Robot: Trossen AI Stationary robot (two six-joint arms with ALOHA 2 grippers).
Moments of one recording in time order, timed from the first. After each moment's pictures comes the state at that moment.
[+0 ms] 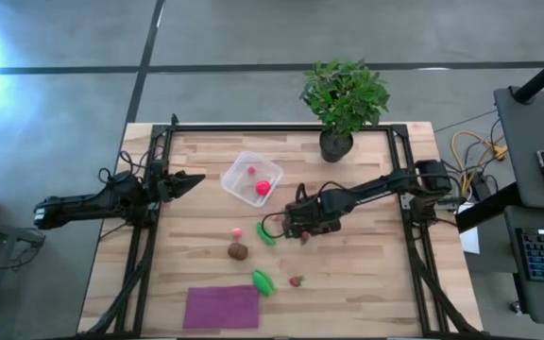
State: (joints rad) left arm 0.11 0.14 0.11 0.17 -0.13 -0.96; right arm 0.11 1.86 1.19 -0.62 -0.06 1.46
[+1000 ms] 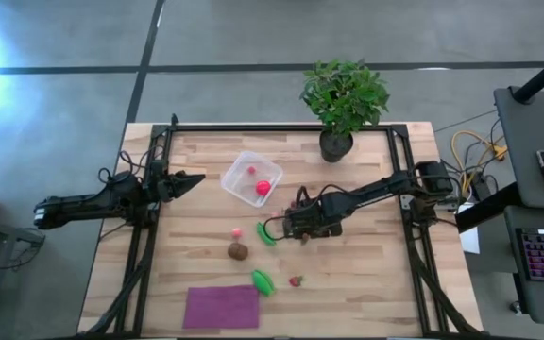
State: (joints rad) left arm 0.11 0.14 0.11 0.18 -0.13 -0.96; right arm 0.14 1.86 1.20 -0.64 -0.06 1.60
